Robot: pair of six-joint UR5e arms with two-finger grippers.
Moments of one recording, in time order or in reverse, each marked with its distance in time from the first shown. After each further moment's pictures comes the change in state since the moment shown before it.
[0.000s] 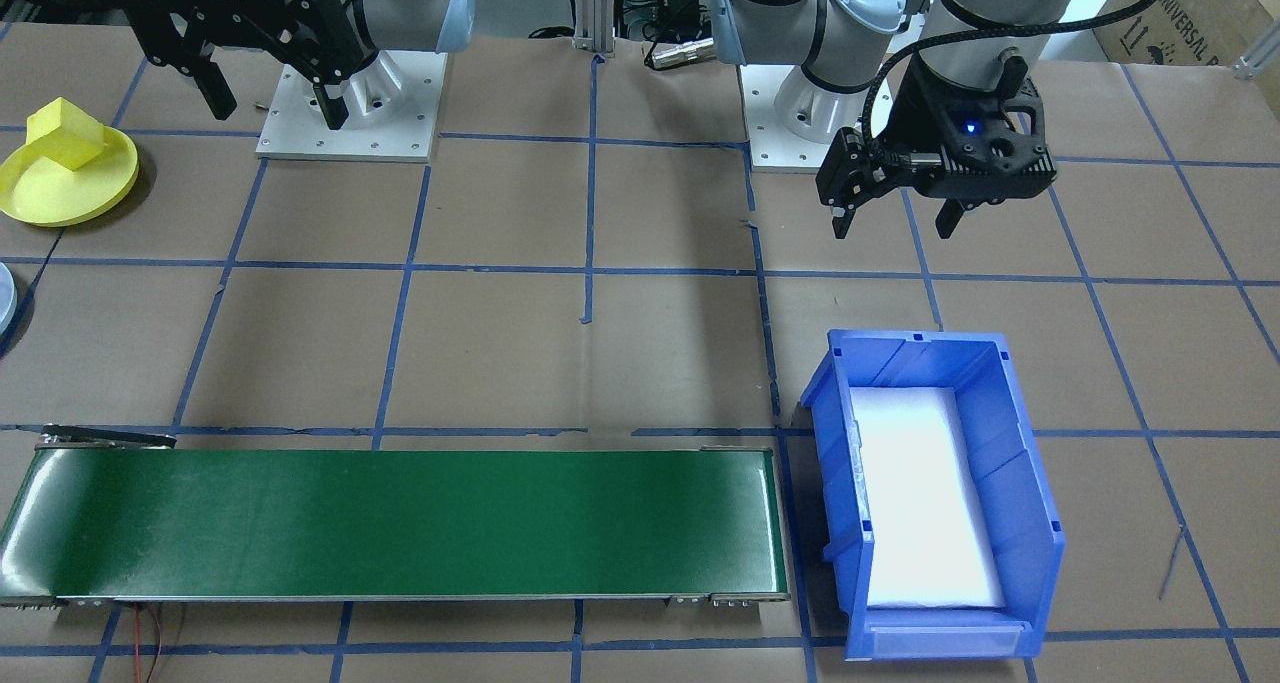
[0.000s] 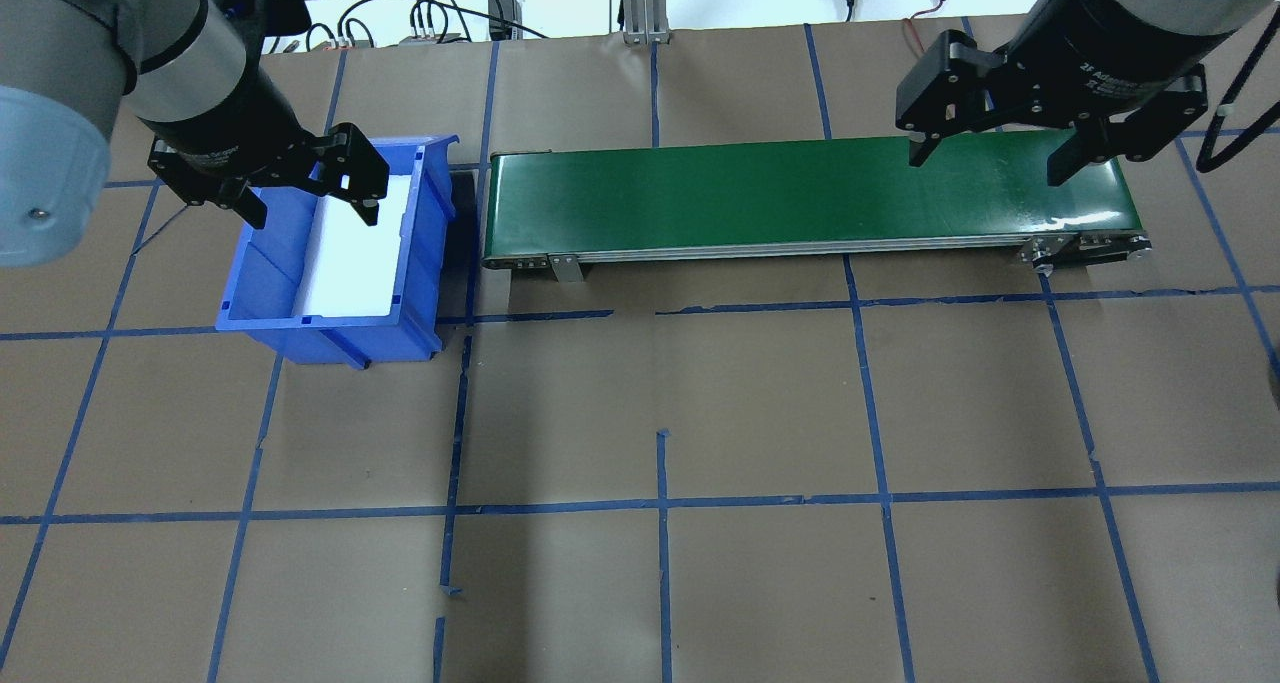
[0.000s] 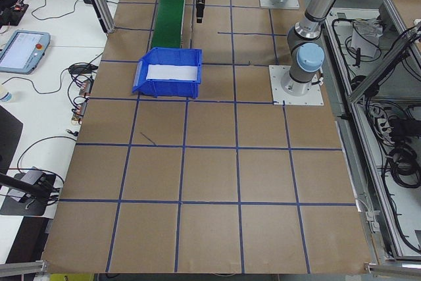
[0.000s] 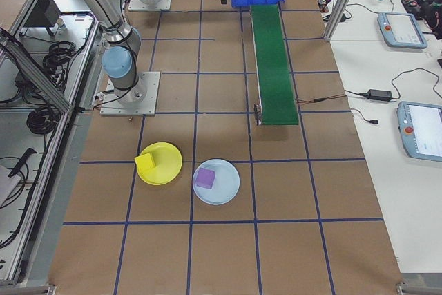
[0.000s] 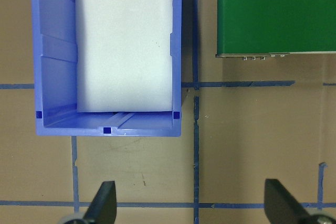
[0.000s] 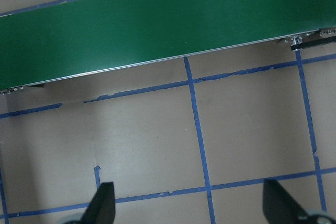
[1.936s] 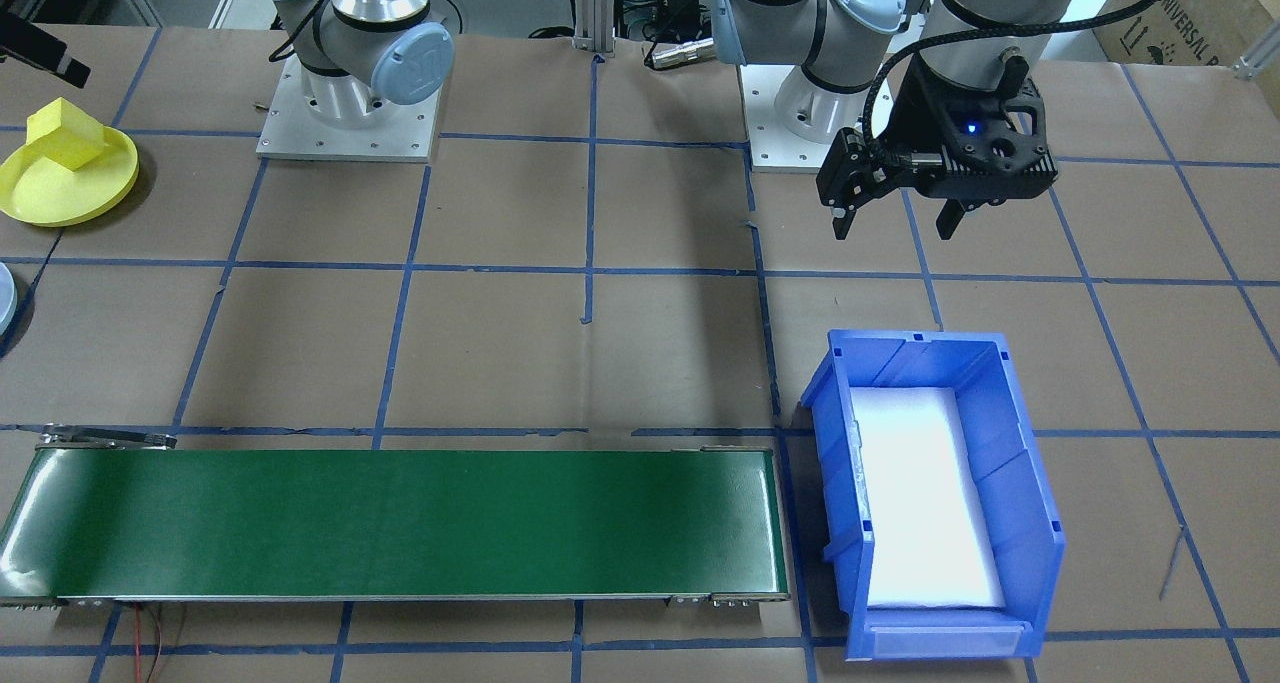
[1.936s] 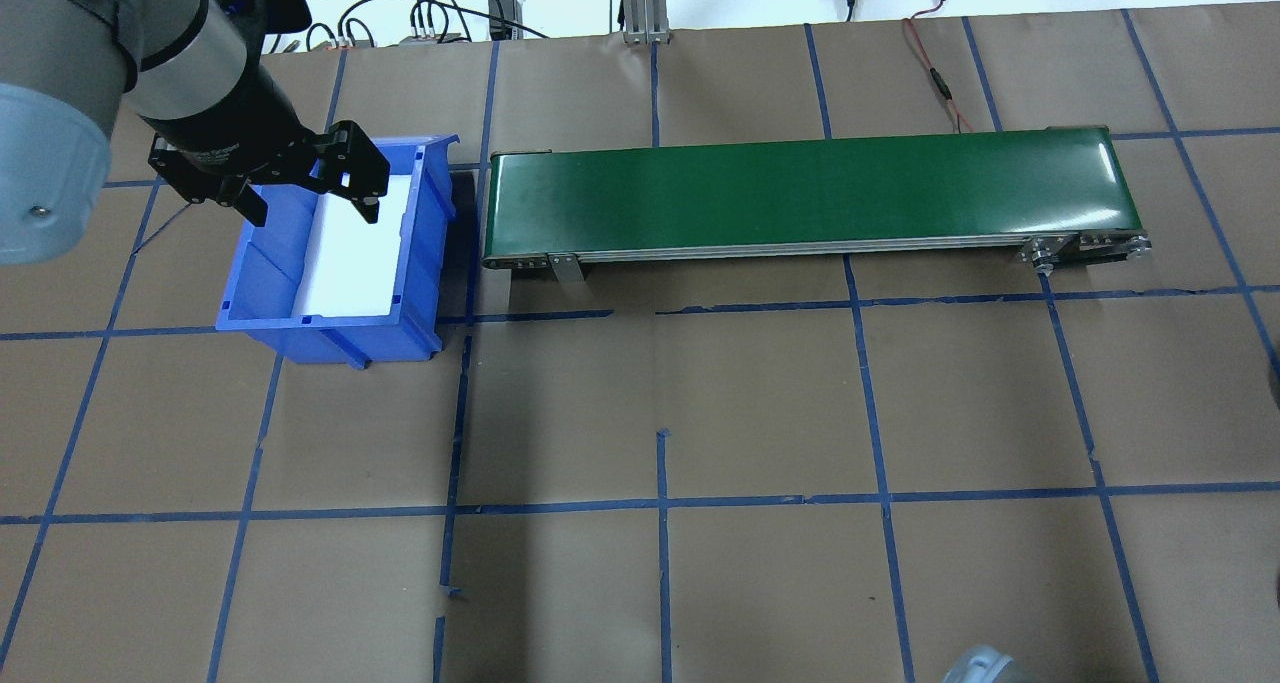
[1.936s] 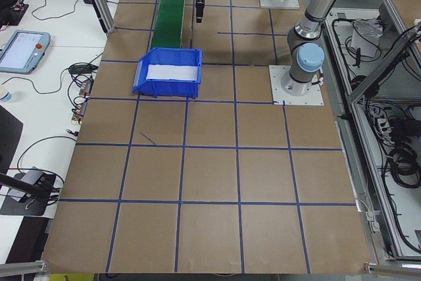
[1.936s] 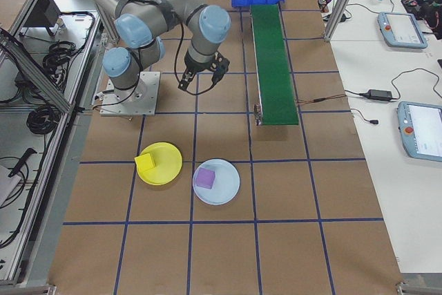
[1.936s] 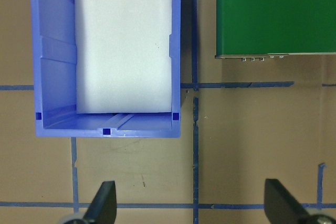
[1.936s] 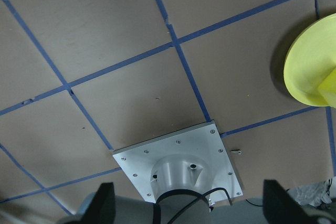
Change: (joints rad) left arm -0.001 -0.002 0.003 0.002 0.000 0.000; right arm -0.623 0.053 0.000 0.503 -0.139 -0.371
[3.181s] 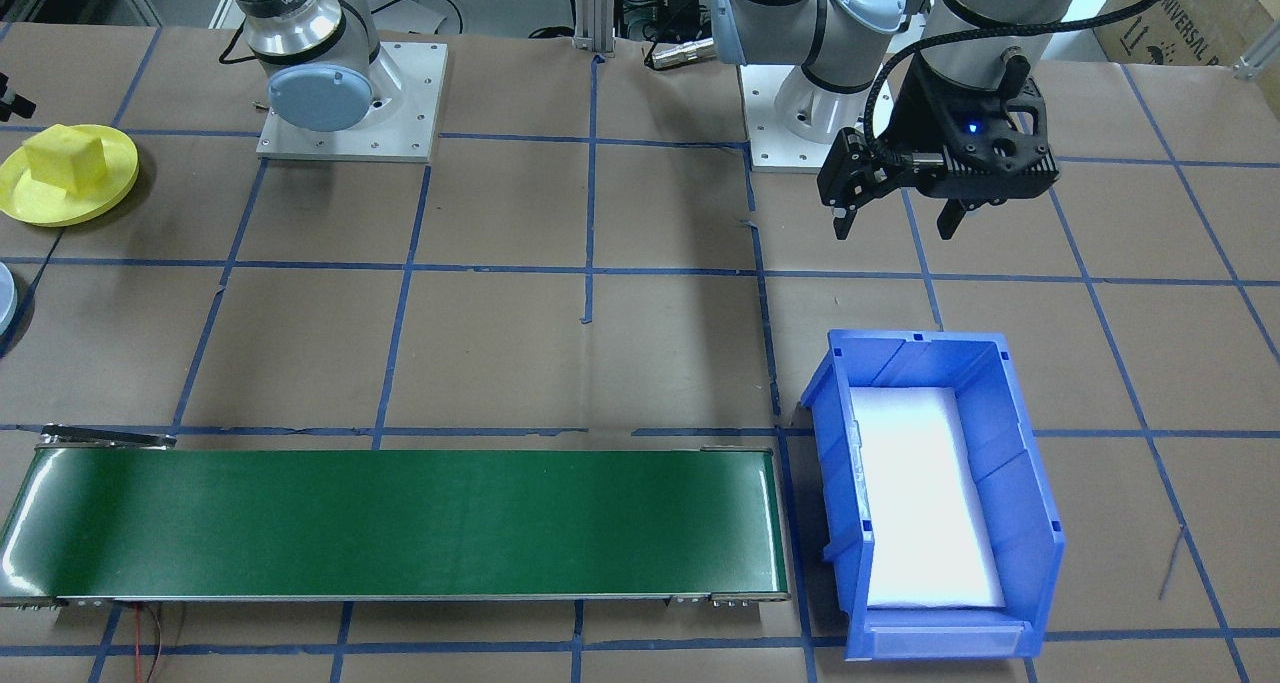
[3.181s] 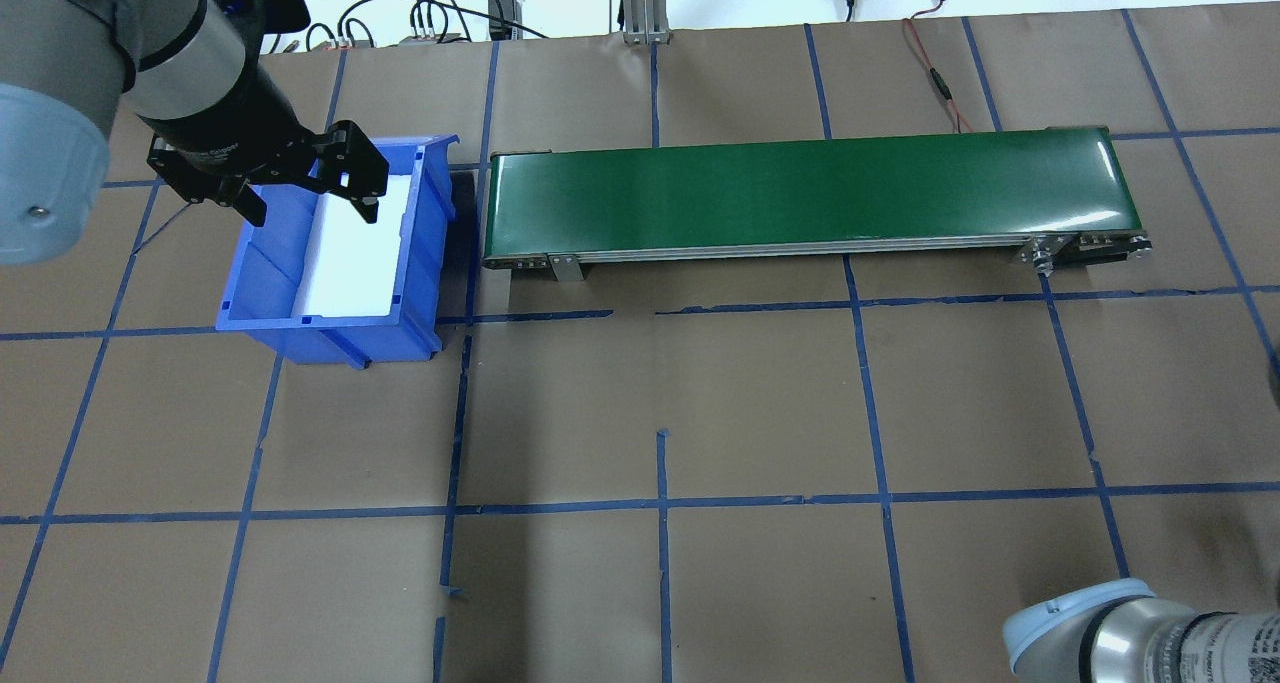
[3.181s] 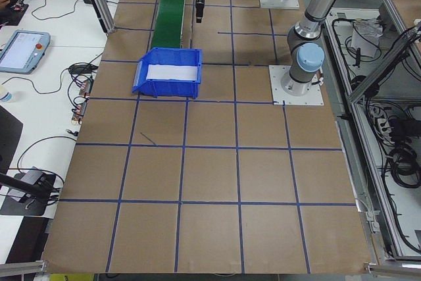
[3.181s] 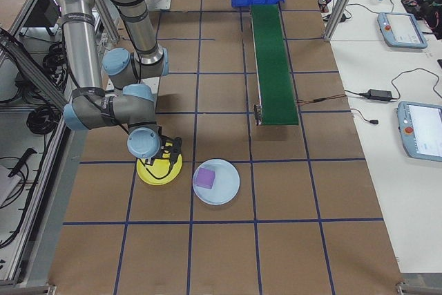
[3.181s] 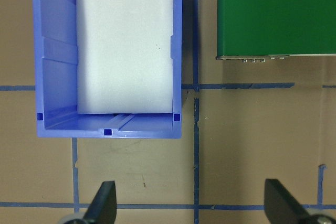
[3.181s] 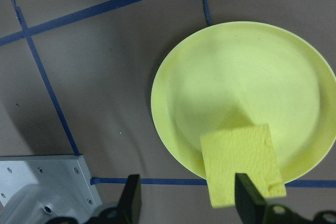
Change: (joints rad) left arm 0.001 0.000 0.000 0.000 0.000 0.000; right arm -0.734 0.216 0.318 -0.512 0.002 -0.905
